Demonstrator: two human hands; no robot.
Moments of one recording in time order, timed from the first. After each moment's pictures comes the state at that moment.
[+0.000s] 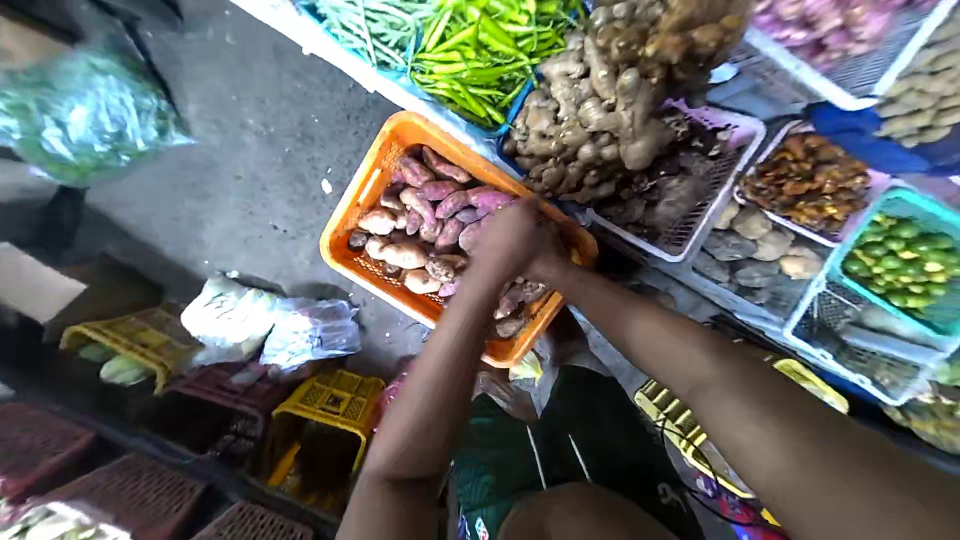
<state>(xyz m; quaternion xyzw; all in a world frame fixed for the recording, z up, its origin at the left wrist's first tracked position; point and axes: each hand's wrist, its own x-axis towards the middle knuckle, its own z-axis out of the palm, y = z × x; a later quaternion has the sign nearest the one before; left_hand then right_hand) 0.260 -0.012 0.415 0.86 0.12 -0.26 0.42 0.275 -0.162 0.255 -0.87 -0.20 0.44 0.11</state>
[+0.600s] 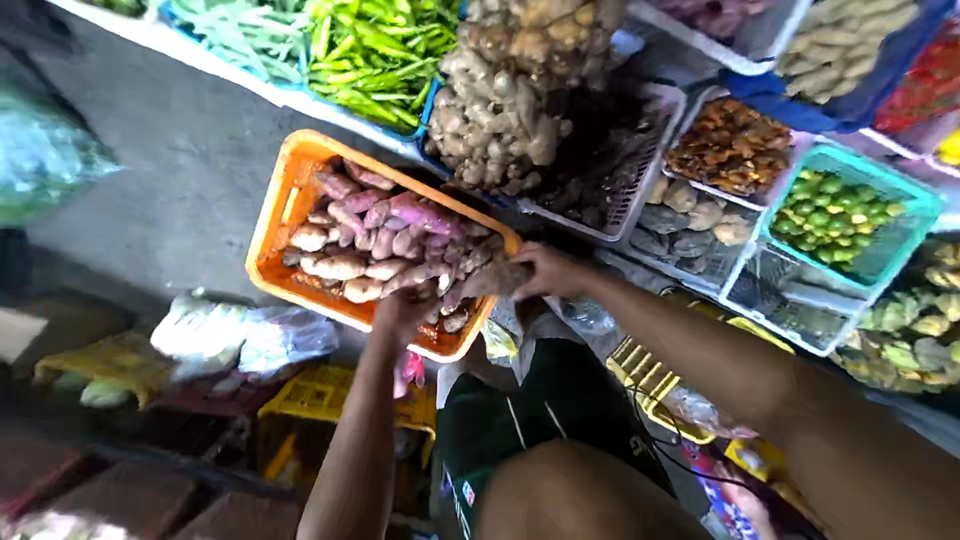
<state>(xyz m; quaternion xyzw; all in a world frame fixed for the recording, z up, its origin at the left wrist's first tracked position) 0.188 -0.023 0.374 0.77 0.31 -0.44 0.35 0.313 -0.321 0.336 -0.74 -0.14 0.55 0.36</state>
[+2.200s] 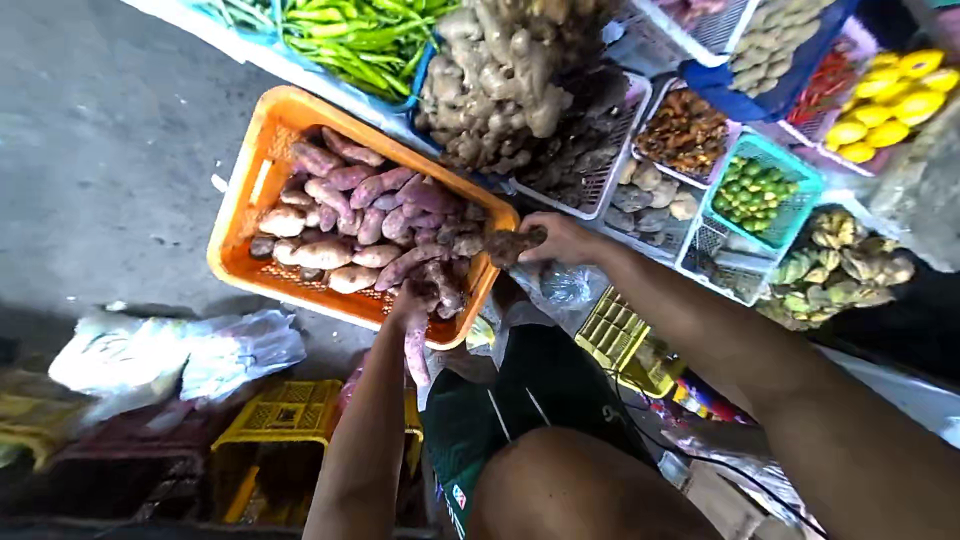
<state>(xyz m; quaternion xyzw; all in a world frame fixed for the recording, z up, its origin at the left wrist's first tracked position) 0.105 -0.013 0.231 0.63 0.30 -0.43 0.57 0.311 -0.308 0.359 -0.80 -0.10 0.50 0.31</state>
